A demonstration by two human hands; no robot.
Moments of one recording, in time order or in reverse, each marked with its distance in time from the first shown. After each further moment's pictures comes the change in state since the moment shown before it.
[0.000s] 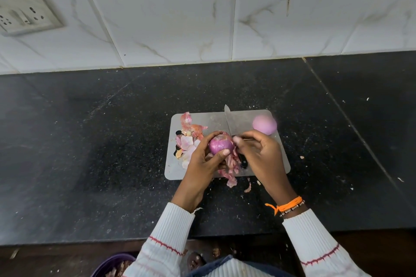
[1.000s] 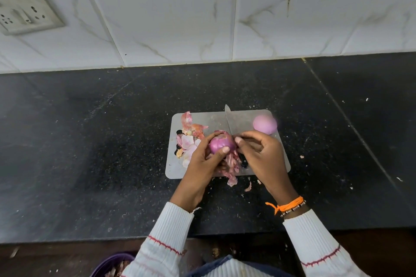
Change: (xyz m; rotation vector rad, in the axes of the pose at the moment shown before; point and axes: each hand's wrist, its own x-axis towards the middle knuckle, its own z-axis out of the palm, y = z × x) left_hand -0.005 0.004 0.001 -0.053 -0.011 -0.044; right_hand -0.003 -0.010 0.000 -0.028 0.022 0.009
